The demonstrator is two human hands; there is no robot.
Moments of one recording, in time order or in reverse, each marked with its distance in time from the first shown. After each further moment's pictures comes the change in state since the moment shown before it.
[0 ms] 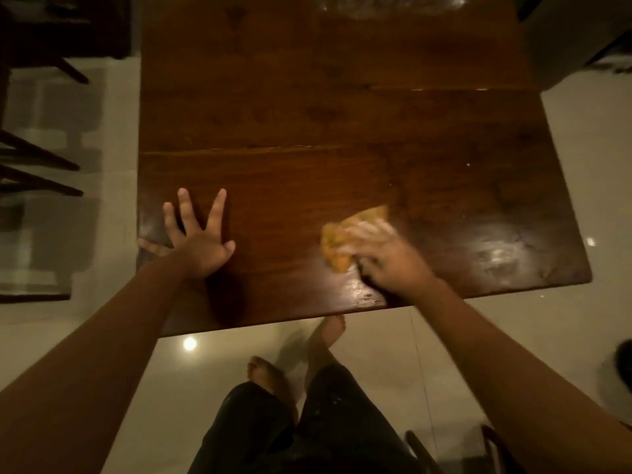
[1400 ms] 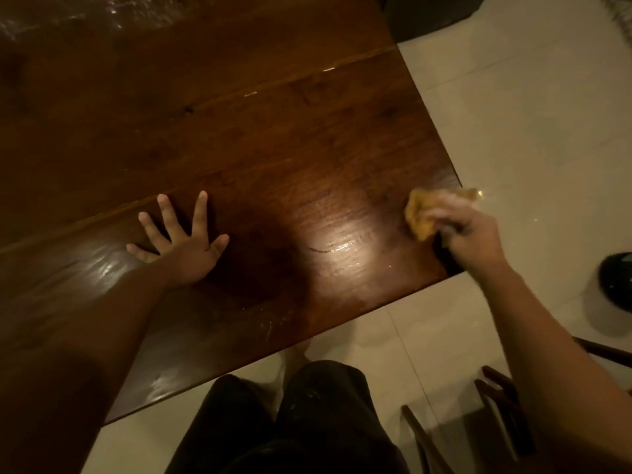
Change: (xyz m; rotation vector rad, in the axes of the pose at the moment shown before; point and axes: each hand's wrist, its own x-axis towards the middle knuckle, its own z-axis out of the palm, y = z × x) left_hand 0.036 0.243 0.022 0.176 -0.097 0.122; right_hand -0.186 0.237 -0.097 0.263 0.571 0.650
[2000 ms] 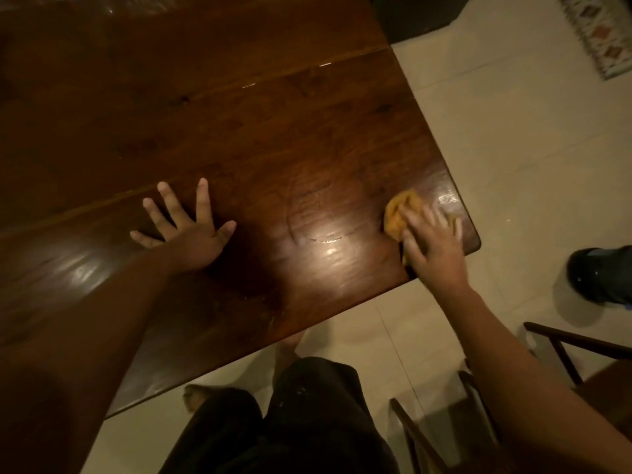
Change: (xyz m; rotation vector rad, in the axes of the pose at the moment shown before) left_hand 0.014 0.000 0.008 -0.007 0.059 0.051; right_hand -0.045 -0.033 0.033 -0.353 -0.038 0.031
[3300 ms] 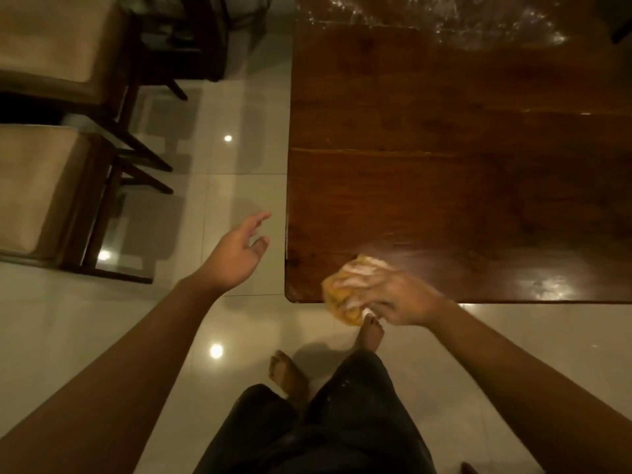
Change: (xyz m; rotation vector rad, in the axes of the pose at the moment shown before) left_hand -0.173 -0.401 0.020 -0.804 0.297 0.142; right_hand -0.134 -0.394 0.159 0.036 -0.546 -1.184
